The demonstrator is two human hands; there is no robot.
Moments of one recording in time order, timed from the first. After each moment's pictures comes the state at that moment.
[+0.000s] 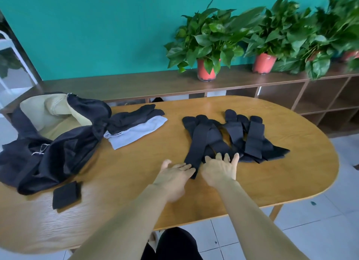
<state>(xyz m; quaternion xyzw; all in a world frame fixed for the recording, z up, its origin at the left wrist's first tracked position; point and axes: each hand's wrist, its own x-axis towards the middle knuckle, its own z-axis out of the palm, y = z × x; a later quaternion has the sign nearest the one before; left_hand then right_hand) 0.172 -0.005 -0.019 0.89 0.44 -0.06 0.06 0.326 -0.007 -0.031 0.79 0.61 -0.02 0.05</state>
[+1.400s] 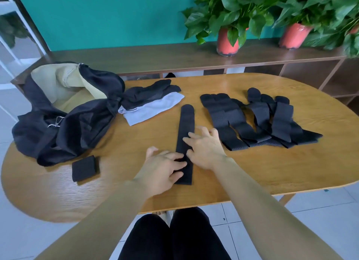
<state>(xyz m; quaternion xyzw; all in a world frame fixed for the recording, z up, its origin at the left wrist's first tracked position) 0.083 -0.014 -0.047 0.89 0.45 0.05 0.06 0.261 0.022 -0.038 0.60 0.80 0.00 -0.01</state>
